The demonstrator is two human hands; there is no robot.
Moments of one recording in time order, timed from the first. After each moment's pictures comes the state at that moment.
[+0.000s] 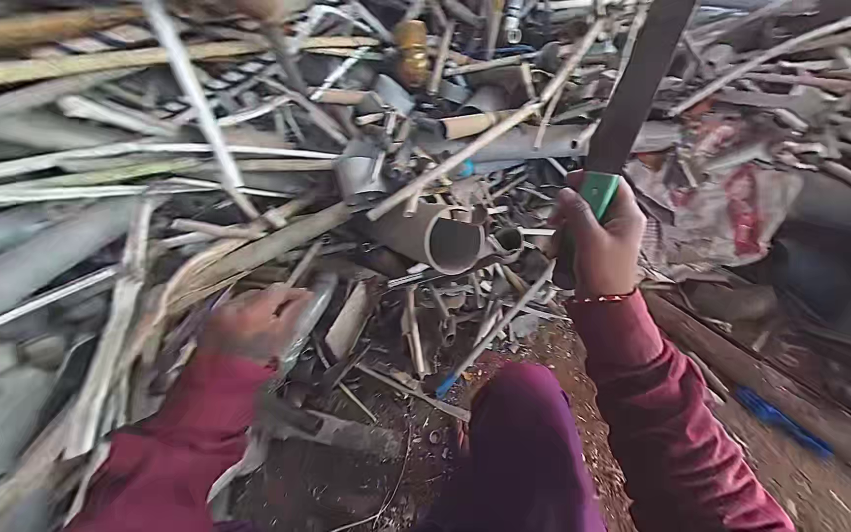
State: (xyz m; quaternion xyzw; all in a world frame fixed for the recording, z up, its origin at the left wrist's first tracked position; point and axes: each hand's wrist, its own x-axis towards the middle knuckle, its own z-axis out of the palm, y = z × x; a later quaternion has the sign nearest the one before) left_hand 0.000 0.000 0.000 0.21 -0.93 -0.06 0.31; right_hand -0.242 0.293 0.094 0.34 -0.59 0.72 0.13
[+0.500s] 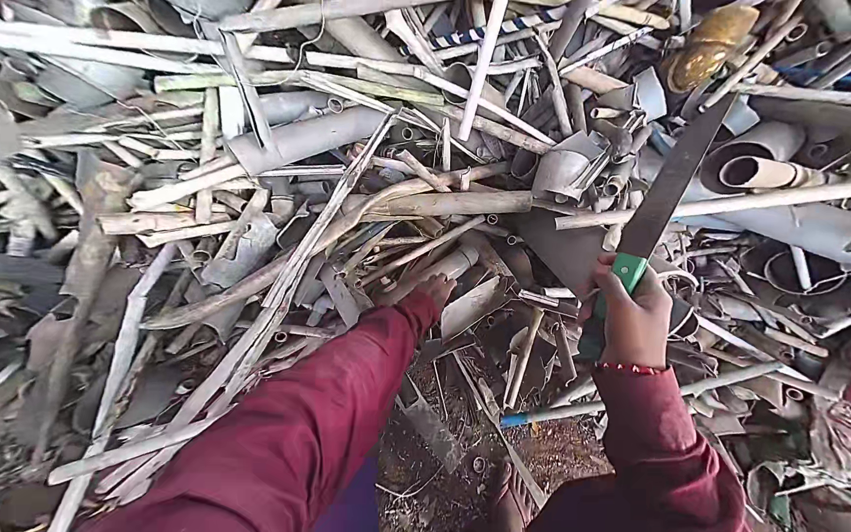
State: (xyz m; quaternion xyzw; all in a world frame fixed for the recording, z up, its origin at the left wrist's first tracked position) left_hand -0.046 -0.122 -0.121 0.41 -0.88 -0.25 -0.09; right_hand -0.187 0.080 0.022 0.34 -0.64 0.67 -0.16
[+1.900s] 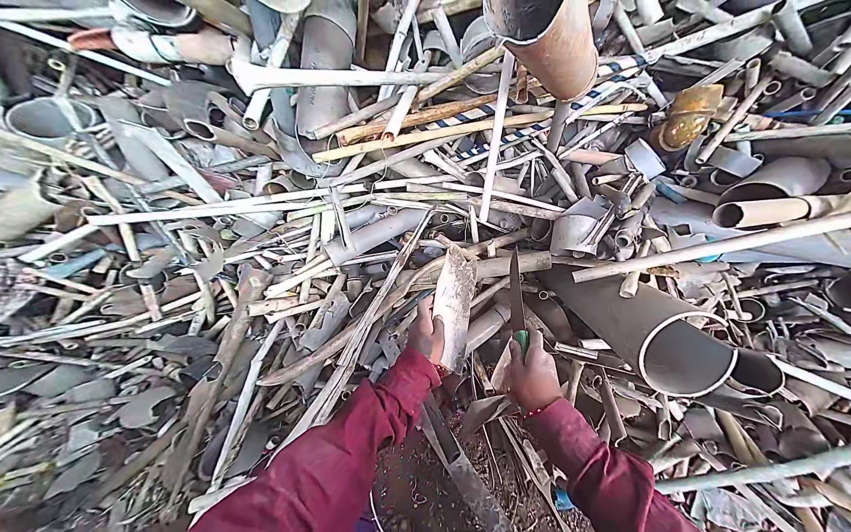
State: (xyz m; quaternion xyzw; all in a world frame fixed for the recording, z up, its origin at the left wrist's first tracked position) left_hand 0.023 -0.050 -0.011 0.52 -0.68 -0.35 0.37; right_hand -0.123 0.048 -0.010 0.47 -0.77 0.34 -0.28
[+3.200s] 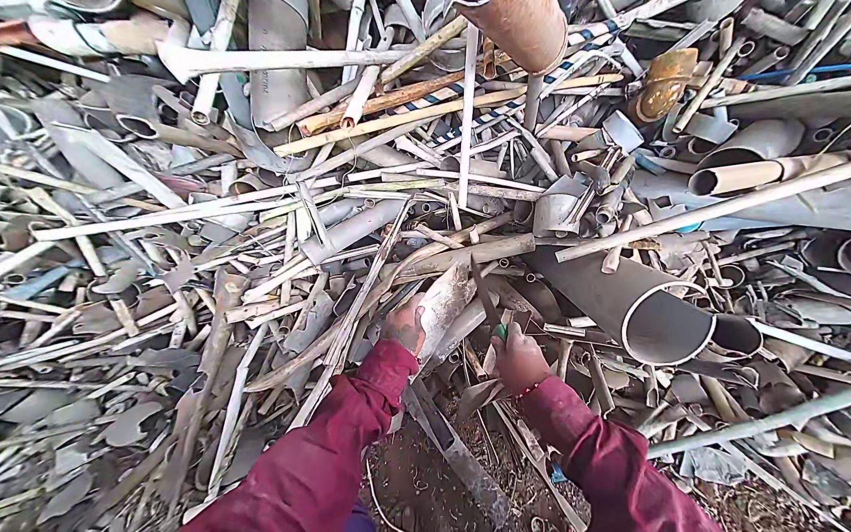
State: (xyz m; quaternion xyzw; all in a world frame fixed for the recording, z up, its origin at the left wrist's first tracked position) left_hand 0.028 -0.051 0.012 0.58 -0.78 -0.19 0.13; right_hand -0.130 0.049 0.005 0.48 -0.78 0.19 -0.34
